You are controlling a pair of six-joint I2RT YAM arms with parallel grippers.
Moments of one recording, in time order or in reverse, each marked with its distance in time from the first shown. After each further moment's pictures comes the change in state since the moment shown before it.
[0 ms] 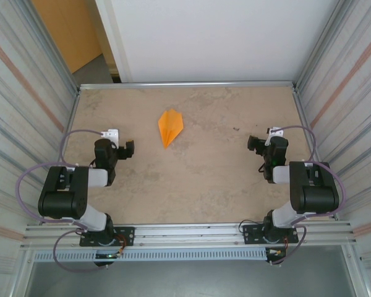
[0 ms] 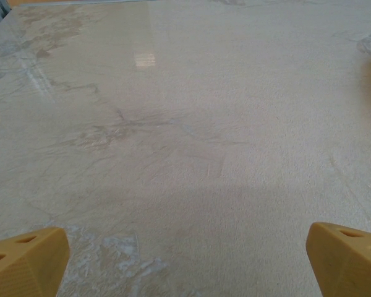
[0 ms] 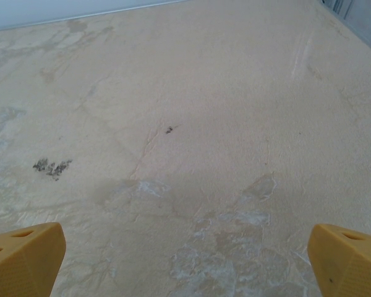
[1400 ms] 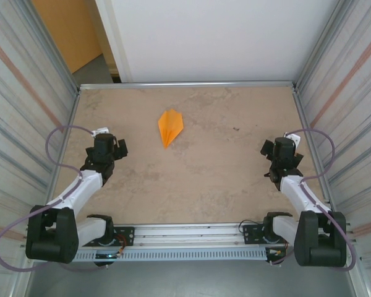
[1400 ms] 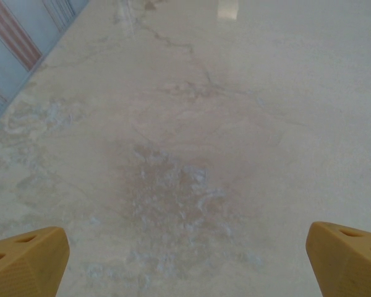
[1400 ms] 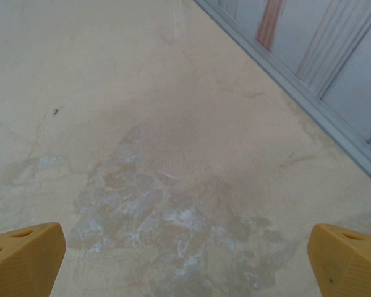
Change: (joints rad) left arm -0.088 -0.364 0.142 -0.703 -0.325 -0.237; right arm 0.004 -0.449 0.032 -0.659 0.299 0.165
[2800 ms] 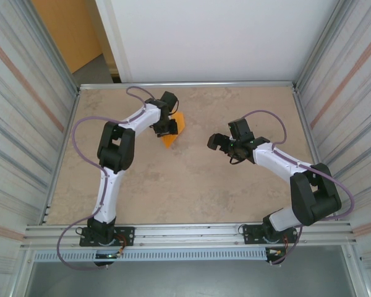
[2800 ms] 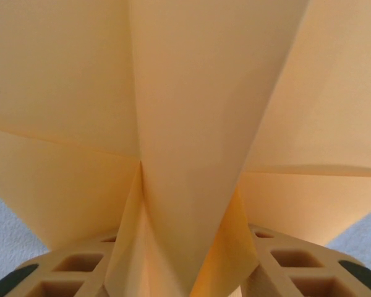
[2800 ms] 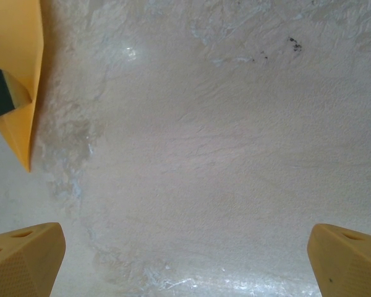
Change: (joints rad) left arm -0.322 1.143 1.365 -0.890 0.397 -0.308; right arm 0.454 0.376 0.455 -0.400 -0.464 0.440
